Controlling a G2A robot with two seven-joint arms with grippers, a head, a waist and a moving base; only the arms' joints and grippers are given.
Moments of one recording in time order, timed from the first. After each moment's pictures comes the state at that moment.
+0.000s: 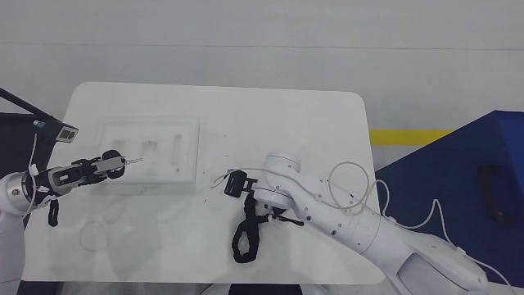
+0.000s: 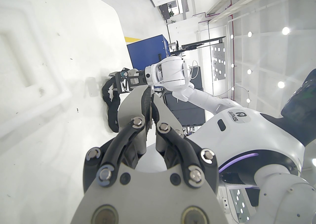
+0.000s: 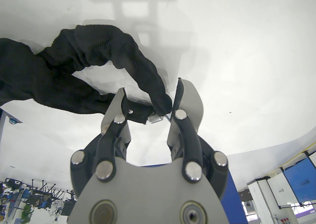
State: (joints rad) left arm 1.39 -0.91 -2.02 -1.54 -0.56 -0.25 -1.54; right arm -0.59 -1.45 0.44 -1.39 -1.03 -0.25 1.52
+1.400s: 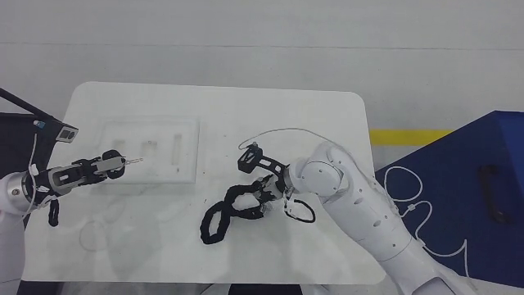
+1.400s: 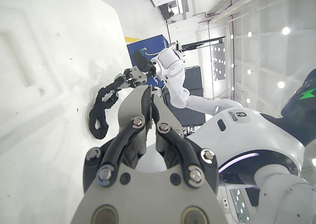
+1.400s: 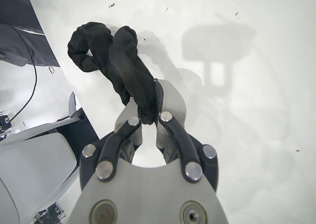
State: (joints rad) left arm 1.39 -0.91 -2.02 -1.54 -0.56 -0.25 -1.54; right arm -0.83 -1.38 0.86 -1.46 -0.68 -0.32 1.30
